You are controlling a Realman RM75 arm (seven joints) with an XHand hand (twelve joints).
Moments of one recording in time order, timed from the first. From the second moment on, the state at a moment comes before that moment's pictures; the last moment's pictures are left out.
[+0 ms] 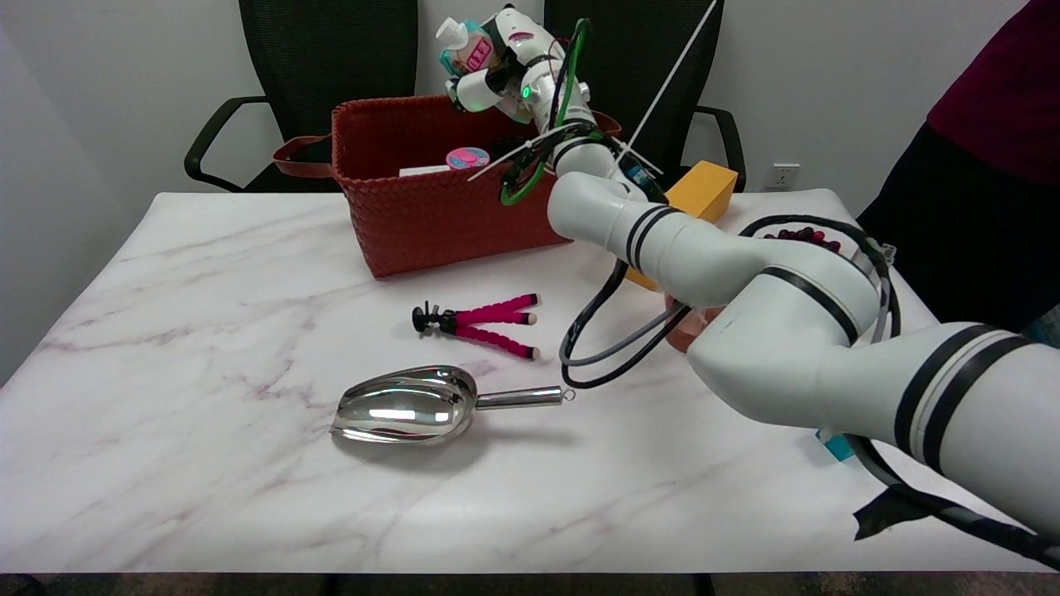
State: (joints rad) arm 1.20 -1.60 -2.16 0.17 0.99 0.51 0.18
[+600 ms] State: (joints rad) arm 1.22 -1.57 -2.11 0.14 0.96 0.45 0.12
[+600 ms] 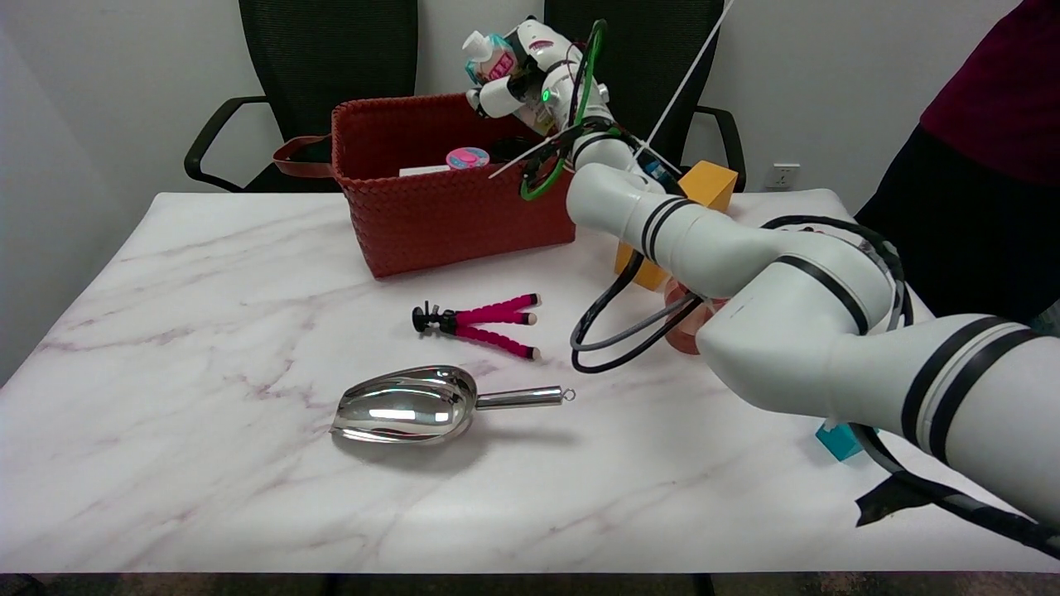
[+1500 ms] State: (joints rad) arm 1.21 -1.55 -2.09 0.12 0.97 0.42 0.10
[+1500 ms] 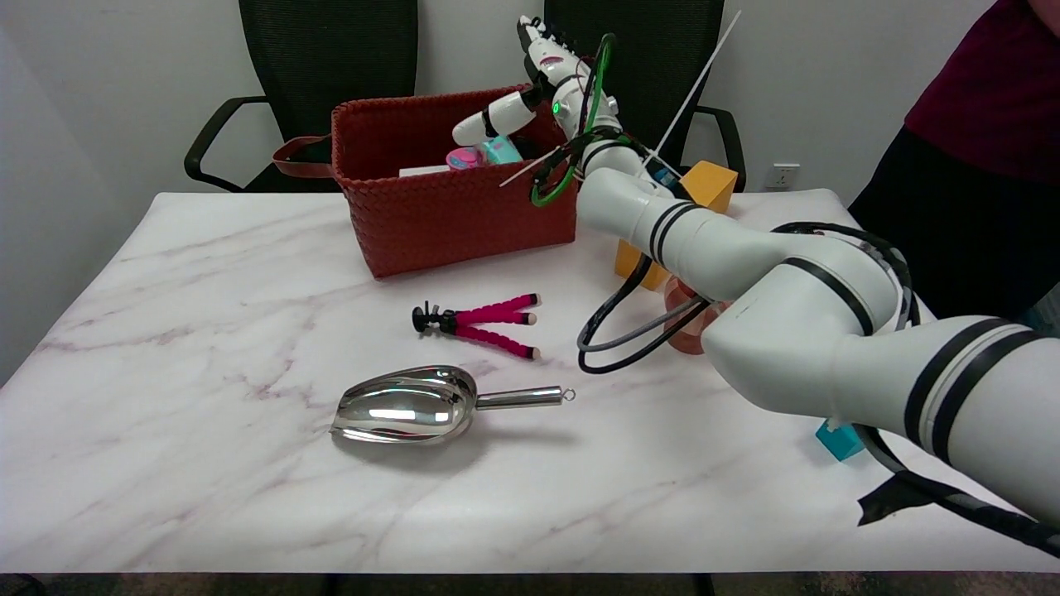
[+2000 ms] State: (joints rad) arm 1.19 -1.53 -2.09 0.16 1.00 0.44 0.10
